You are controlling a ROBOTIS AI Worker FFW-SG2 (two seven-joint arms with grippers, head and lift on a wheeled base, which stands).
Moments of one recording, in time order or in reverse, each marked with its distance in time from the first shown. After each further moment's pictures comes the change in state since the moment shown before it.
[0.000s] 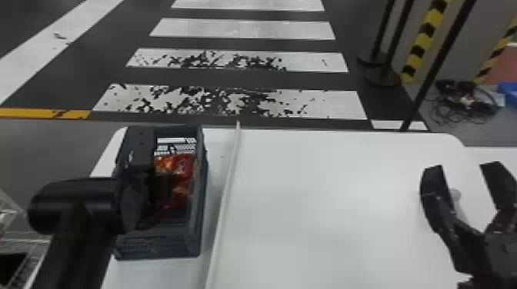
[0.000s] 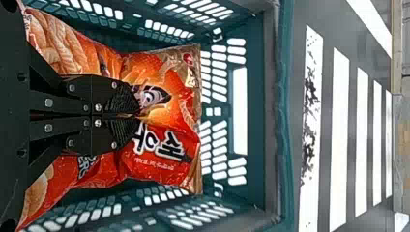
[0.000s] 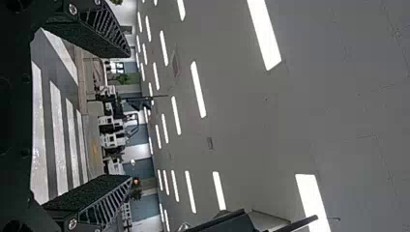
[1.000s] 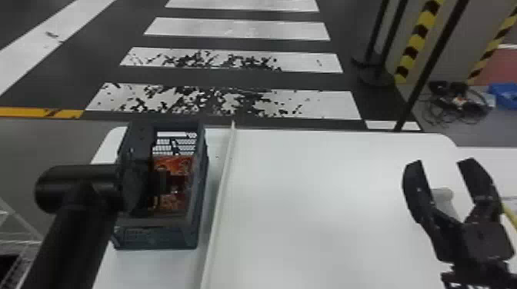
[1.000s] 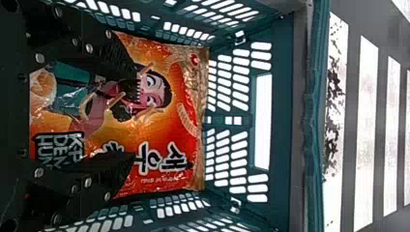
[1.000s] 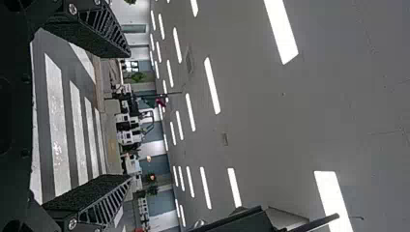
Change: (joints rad) left arm -0.137 0.008 -0.025 0.219 0.022 0.016 -0.011; right arm -0.035 -0.001 0.001 0.010 0.003 0.092 -0.023
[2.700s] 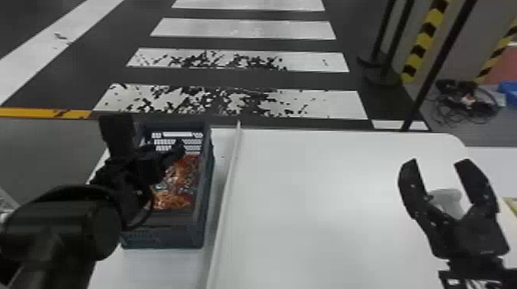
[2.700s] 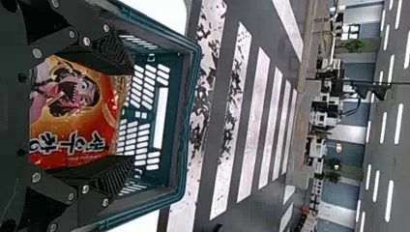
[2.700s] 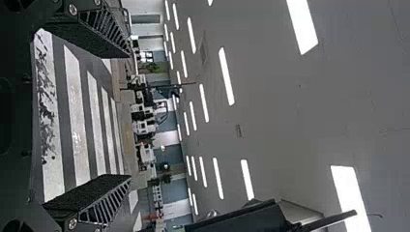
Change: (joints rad) left arm 0.262 0.025 0.063 -0.391 0.086 -0.289 -0.002; right arm -0.017 0.075 -0.032 -0.010 0.074 0.108 -0.017
